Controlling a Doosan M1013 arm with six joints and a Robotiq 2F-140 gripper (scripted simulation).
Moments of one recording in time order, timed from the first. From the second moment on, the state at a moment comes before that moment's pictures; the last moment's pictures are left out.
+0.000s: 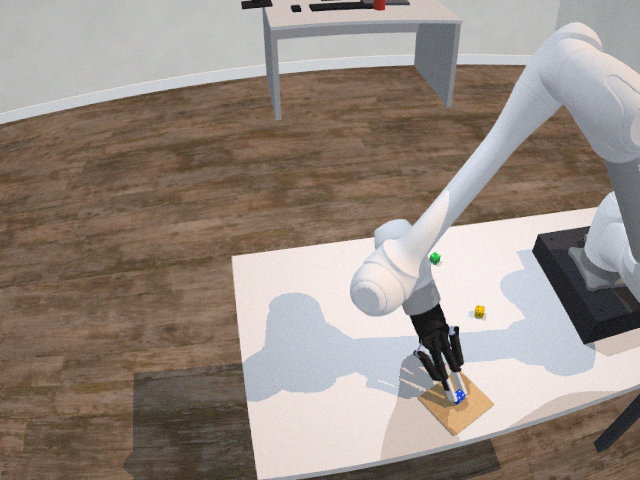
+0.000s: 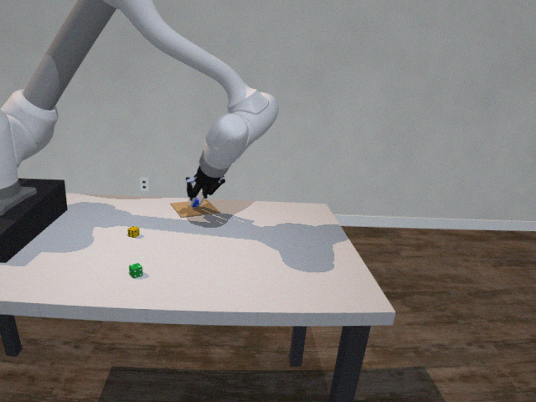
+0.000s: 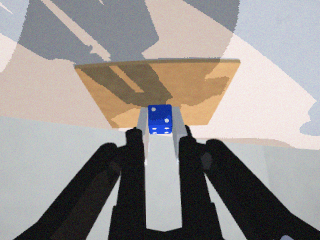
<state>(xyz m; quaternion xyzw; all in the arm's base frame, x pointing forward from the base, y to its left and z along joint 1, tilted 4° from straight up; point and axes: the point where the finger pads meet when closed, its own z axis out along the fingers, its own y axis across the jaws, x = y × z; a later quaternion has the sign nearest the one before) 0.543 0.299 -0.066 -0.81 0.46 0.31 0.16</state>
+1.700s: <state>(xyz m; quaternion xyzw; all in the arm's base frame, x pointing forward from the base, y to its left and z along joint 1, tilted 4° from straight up) 0.543 0.299 -0.072 -0.81 0.46 0.31 0.16</state>
